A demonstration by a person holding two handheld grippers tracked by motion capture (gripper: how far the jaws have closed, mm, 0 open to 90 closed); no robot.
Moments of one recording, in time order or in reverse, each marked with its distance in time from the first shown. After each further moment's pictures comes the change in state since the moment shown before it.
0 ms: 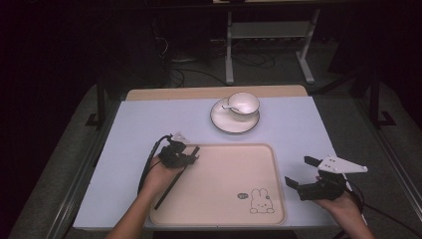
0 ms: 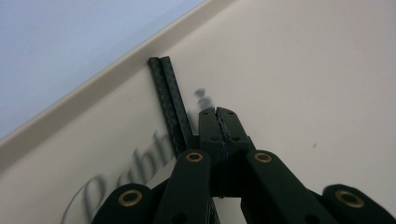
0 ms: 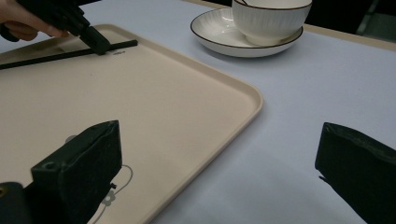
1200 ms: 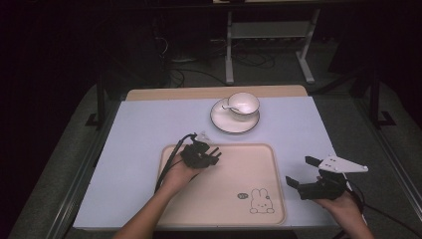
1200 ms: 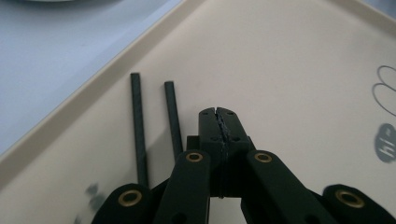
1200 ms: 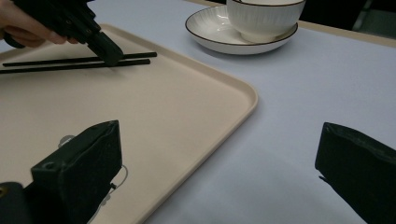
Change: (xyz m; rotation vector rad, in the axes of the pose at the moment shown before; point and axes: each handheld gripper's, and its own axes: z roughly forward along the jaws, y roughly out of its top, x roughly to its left) left arm -0.052 0.045 0.037 0.005 -0.109 0.141; right arm -0.003 -0.001 0.000 0.004 -0.012 0.015
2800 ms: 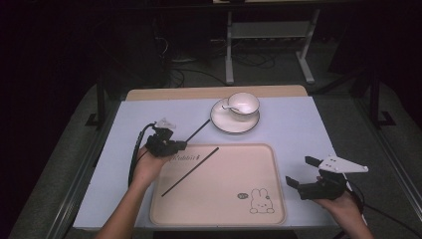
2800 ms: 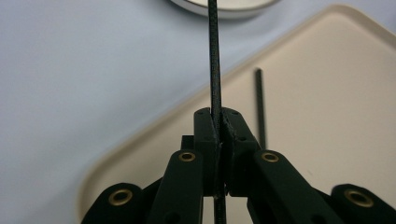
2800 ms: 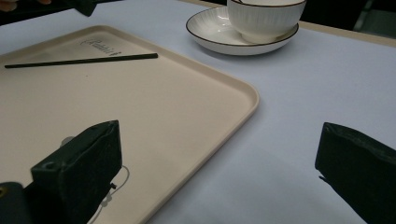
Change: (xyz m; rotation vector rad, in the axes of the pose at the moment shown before) left arm 0.043 -0.036 -0.085 -0.113 0.166 -0.195; right arm 0.000 0.000 0.000 -0.006 0.004 0.005
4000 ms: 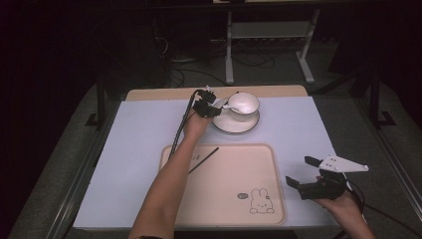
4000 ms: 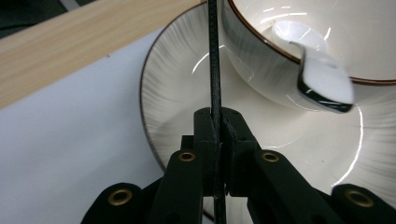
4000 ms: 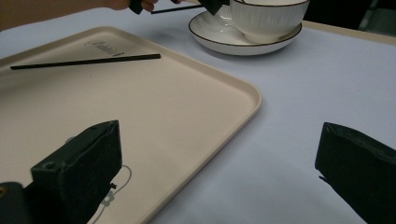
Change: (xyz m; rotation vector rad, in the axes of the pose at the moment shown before) left arm 0.029 0.134 0.151 0.011 0.075 0.036; right arm -0.002 0.000 0.000 0.002 0.017 0.006
